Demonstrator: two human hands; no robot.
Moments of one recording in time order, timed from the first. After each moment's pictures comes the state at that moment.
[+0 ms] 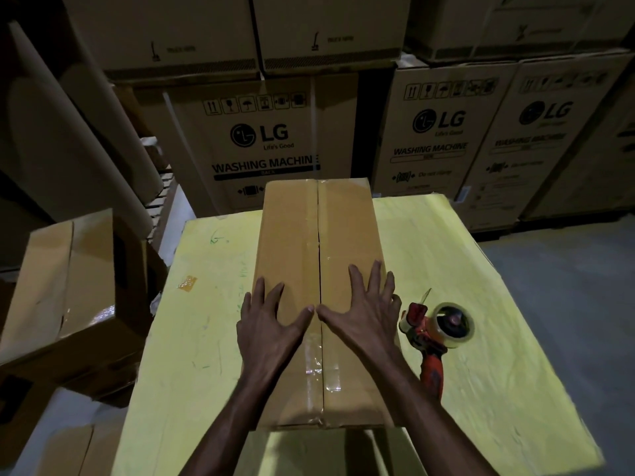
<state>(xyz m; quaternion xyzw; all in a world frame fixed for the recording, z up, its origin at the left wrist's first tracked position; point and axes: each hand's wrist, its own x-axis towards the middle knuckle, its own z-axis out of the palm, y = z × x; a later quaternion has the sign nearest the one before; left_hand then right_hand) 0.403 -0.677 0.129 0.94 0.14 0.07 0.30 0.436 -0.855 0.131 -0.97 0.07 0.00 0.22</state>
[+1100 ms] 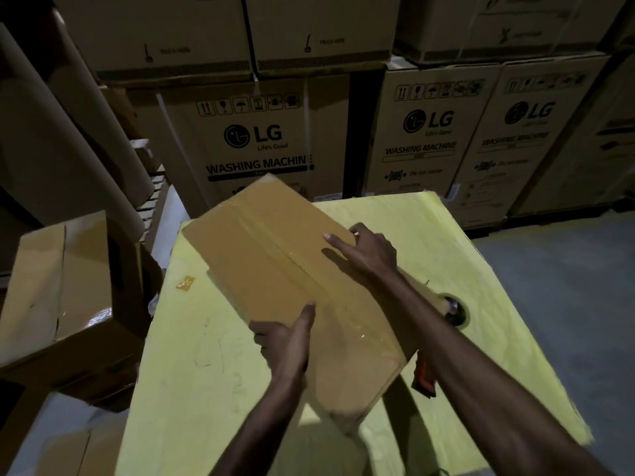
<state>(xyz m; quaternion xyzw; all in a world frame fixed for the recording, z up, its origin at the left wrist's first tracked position) 0.377 -0.713 0.147 0.70 0.38 -0.02 0.61 0.516 -0.870 0.188 -0.95 0.07 0.01 0.30</state>
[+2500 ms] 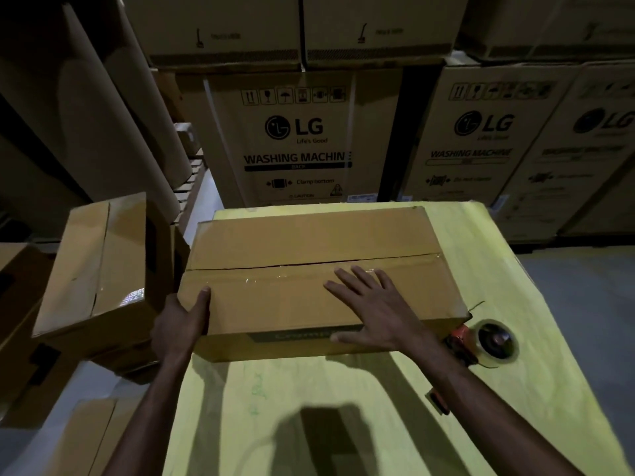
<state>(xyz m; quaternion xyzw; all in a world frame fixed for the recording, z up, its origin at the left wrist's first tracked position) 0.415 -0.478 0.109 0.85 0.38 0.09 0.34 0.482 -0.851 0.139 -0.94 -0.34 0.05 0.05</state>
